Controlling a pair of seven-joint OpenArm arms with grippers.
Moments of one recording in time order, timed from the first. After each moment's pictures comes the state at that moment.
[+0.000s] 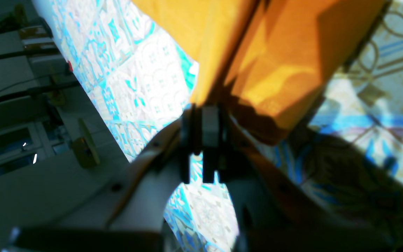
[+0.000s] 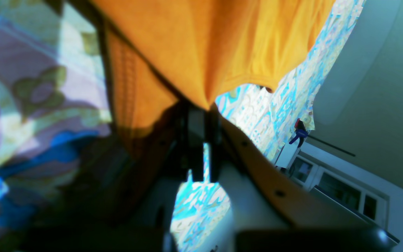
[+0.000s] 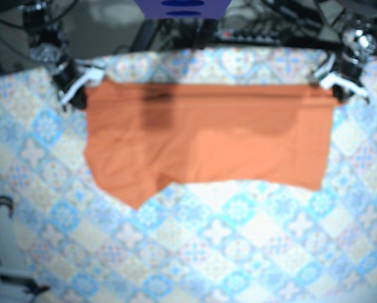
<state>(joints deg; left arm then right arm) 32.1 -43.0 6.7 77.5 32.0 6.5 4.3 -22.9 24.7 -1.7 74.1 -74.6 0.7 13.1</state>
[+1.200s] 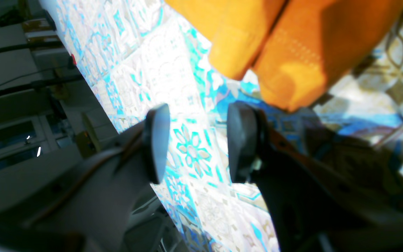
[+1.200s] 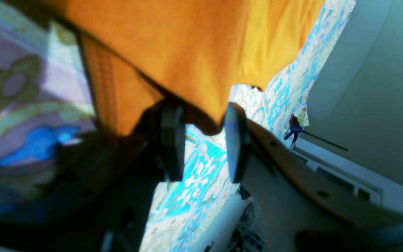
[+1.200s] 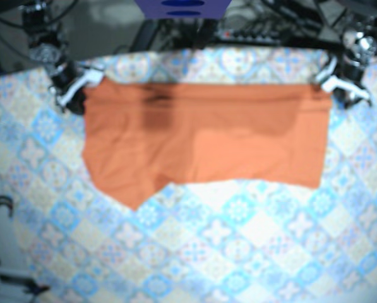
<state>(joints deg) 31.3 -43.0 6.5 77.3 32.0 6.6 5.3 -23.2 24.8 -1.6 74.3 -74.7 -0.2 12.7</state>
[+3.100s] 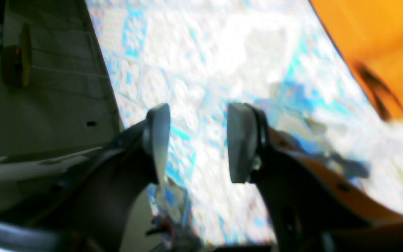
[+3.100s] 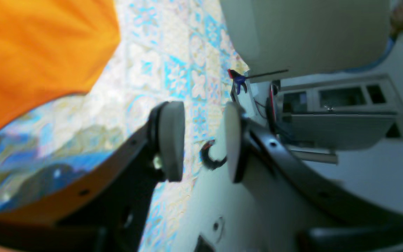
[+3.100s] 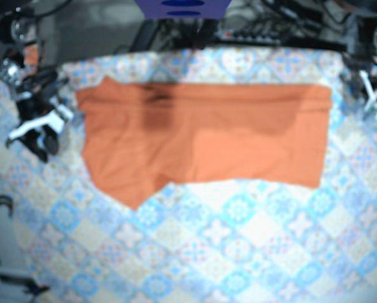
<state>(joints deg) 44.5 -44.8 -20.2 95.2 3.4 -11.6 11.5 -28.6 28.1 11.5 100.7 -41.7 9.7 6.1</state>
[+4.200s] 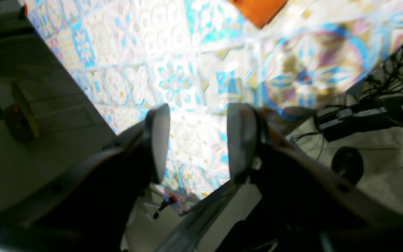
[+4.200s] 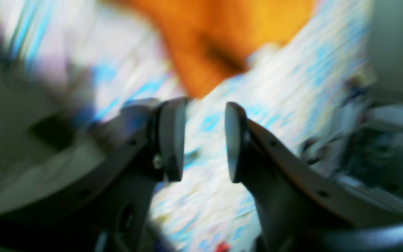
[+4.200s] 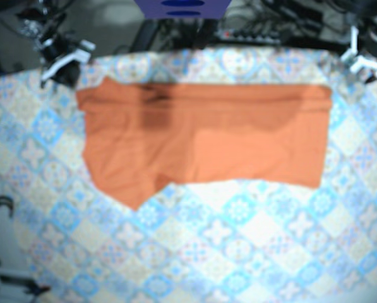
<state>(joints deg) 61.1 -43.2 -21.7 104.6 16.4 -11.4 11.0 -38.7 24.2 6.3 88.6 -57.2 10.4 12.8</state>
